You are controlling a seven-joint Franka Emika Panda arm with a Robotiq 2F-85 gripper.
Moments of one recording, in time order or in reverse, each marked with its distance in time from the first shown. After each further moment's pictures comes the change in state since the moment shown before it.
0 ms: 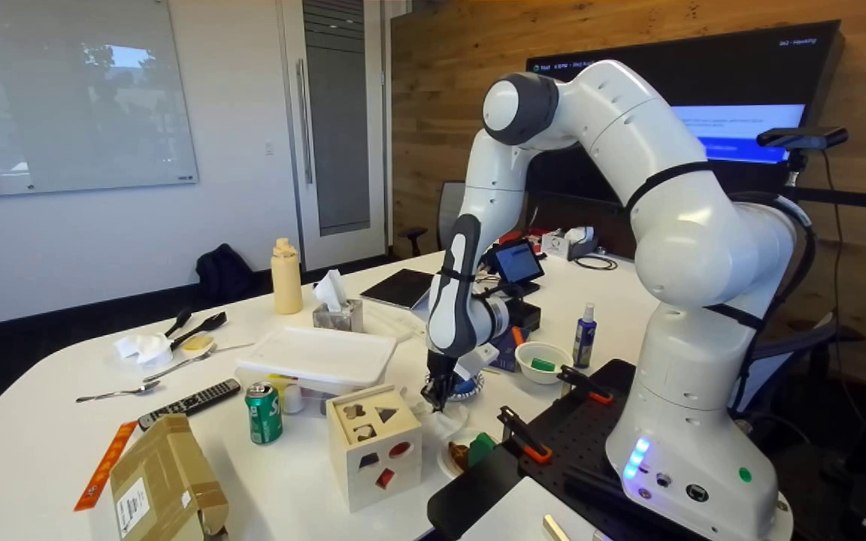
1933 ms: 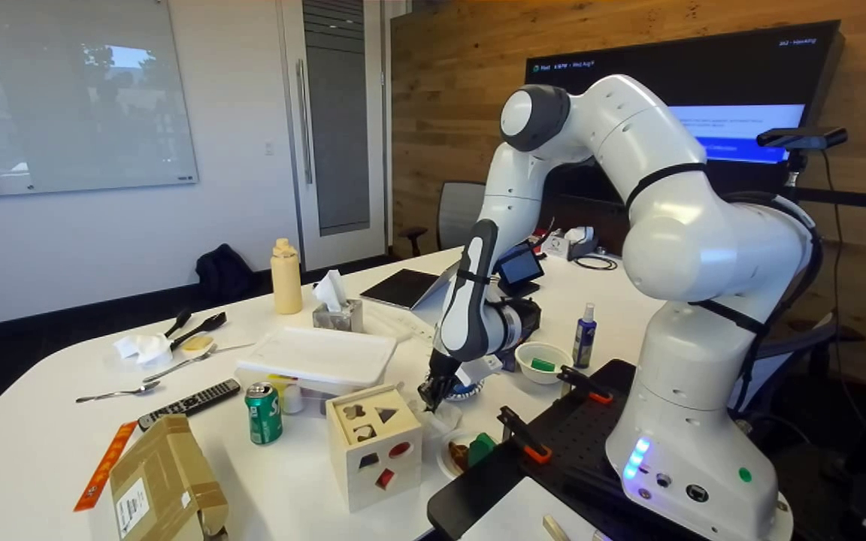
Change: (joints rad) arm -0.217 0.068 0.138 -0.030 -0.075 0.187 0.019
